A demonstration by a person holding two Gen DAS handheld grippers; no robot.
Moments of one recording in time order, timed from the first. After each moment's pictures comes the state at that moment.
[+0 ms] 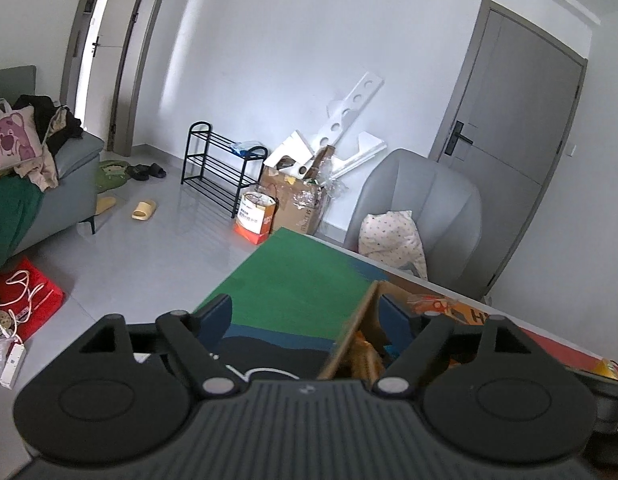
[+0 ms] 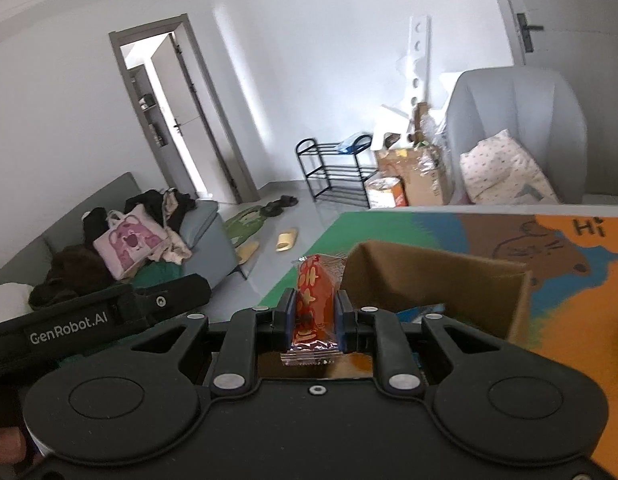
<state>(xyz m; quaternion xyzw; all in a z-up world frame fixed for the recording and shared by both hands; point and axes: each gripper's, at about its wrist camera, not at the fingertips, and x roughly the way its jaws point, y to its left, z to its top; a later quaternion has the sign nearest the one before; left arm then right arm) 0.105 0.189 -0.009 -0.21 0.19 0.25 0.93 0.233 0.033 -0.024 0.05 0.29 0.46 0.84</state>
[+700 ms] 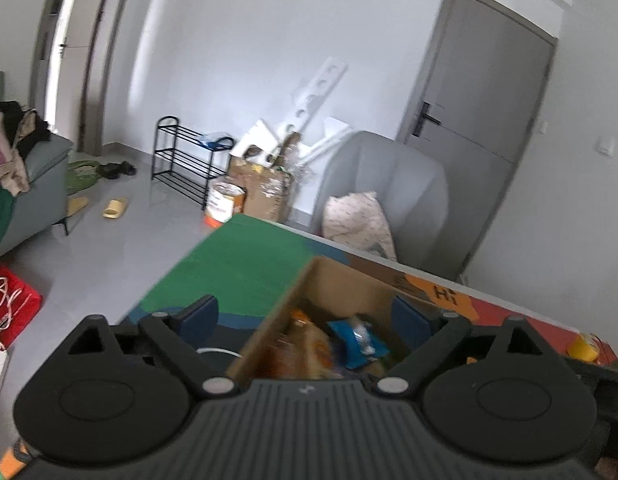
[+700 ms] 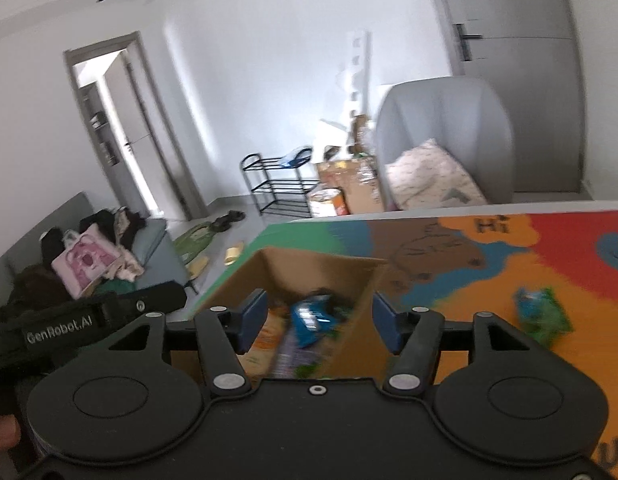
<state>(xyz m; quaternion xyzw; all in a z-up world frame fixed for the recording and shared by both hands) 0.123 0.142 -0.009 -0.19 0.21 0.20 0.94 0.245 -0.066 -0.017 0.06 0.28 0.36 0.89</state>
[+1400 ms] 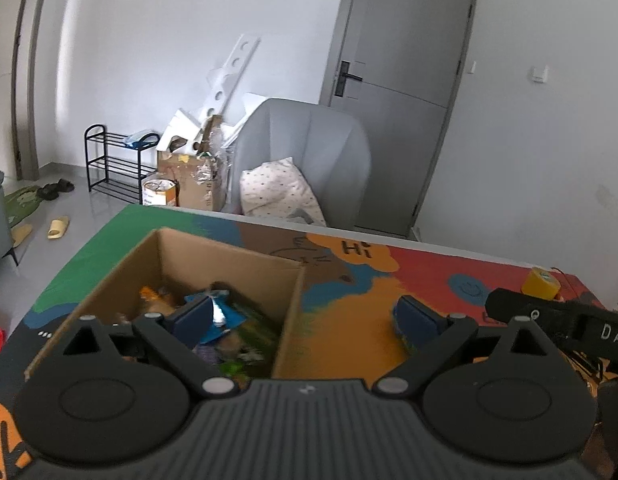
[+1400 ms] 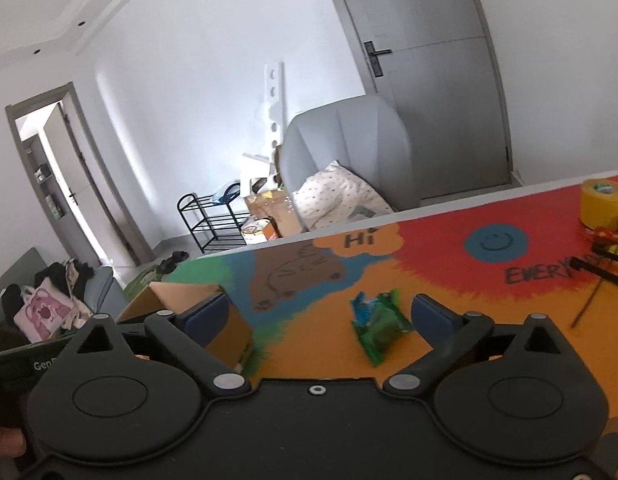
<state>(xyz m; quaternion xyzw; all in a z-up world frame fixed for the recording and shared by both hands) 0.181 0.037 -0.015 -0.12 0.24 0.11 0.96 0.274 -0.184 -0.032 0.11 0.27 0.29 0.91</state>
